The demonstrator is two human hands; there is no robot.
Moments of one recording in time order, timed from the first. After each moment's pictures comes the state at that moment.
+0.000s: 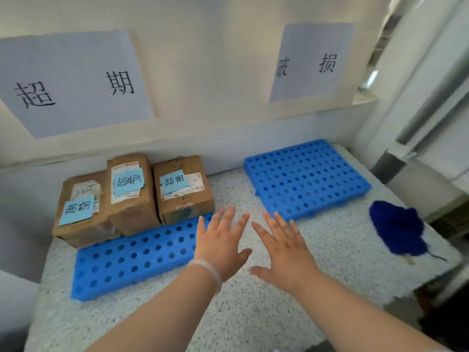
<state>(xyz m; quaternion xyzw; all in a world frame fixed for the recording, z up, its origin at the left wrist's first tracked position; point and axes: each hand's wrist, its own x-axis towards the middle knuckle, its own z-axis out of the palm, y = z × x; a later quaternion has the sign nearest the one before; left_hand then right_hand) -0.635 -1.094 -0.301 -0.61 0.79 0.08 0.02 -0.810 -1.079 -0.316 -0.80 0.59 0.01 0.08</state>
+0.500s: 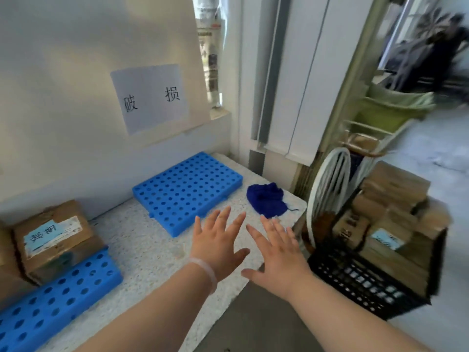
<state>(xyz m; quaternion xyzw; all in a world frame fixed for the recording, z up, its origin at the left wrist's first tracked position) -0.858 -0.994 -0.242 -0.41 0.91 0.04 -0.02 -1.000 -0.902 -0.258 -0.63 0.77 -0.04 0.06</state>
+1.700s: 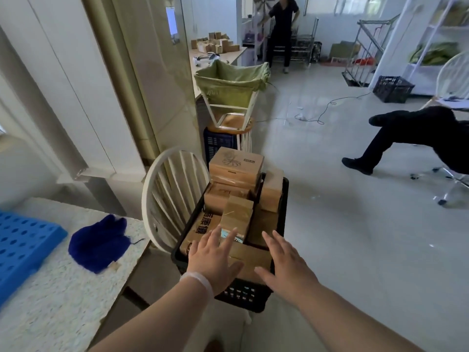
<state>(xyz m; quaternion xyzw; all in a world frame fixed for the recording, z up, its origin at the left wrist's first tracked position) -1.286 -0.841 -0.290 -0.21 0.96 0.13 0.09 -1.374 -0.674 -0.297 -0.31 0.91 -0.17 0.21</state>
